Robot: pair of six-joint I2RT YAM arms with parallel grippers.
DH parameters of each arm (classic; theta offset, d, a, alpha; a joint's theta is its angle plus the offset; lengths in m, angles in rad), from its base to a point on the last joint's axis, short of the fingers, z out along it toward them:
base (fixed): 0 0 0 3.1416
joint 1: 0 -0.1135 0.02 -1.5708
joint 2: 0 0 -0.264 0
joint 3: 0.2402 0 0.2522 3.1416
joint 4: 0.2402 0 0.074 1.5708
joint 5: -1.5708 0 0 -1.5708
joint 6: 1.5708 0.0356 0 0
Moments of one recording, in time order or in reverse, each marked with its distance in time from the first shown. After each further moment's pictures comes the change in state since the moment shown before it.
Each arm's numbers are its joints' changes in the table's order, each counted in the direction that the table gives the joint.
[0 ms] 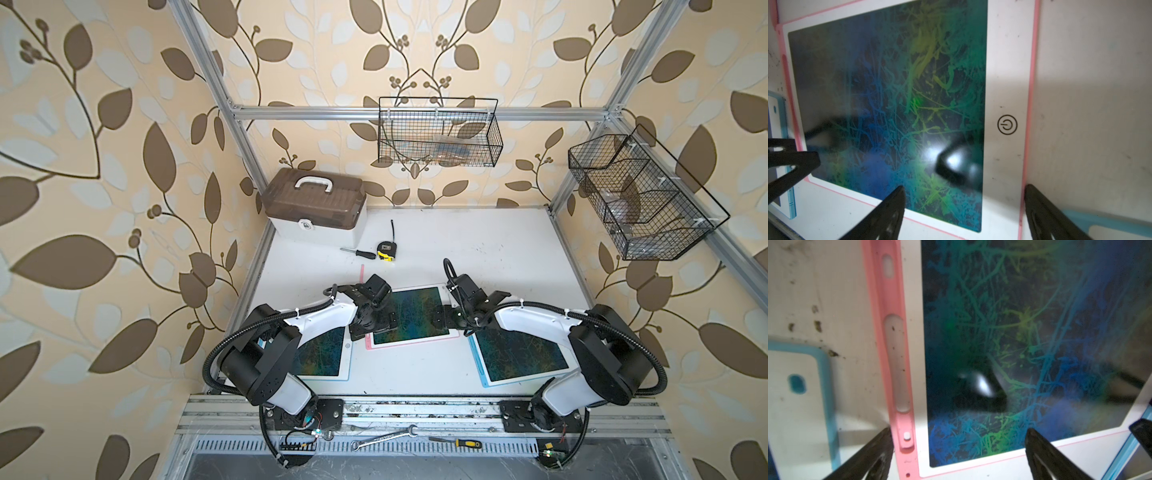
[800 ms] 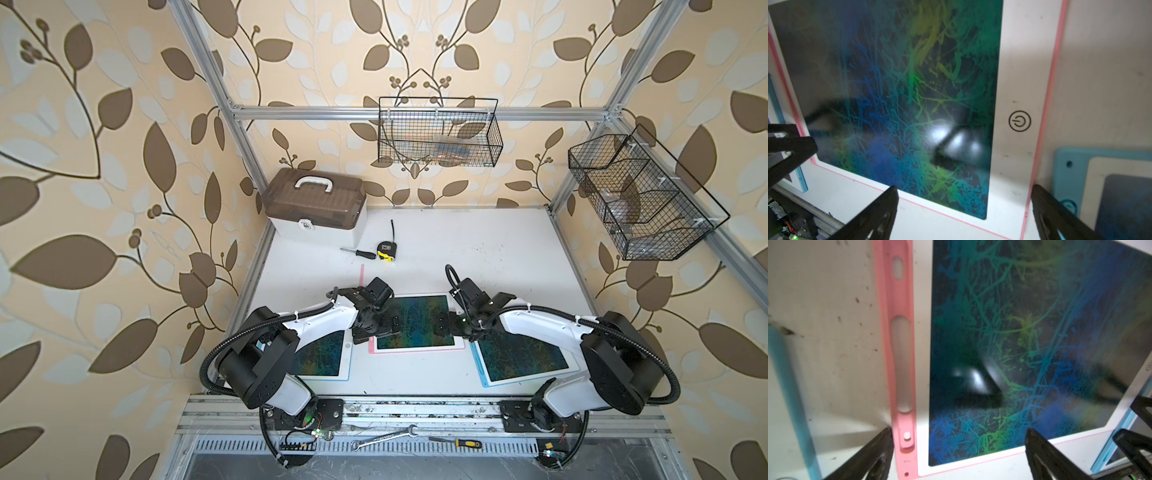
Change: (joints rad) left arm 0.022 0.018 -0.018 -0.024 -0.056 0.001; right arm -0.010 0.079 -0.006 0.187 0.059 0.074
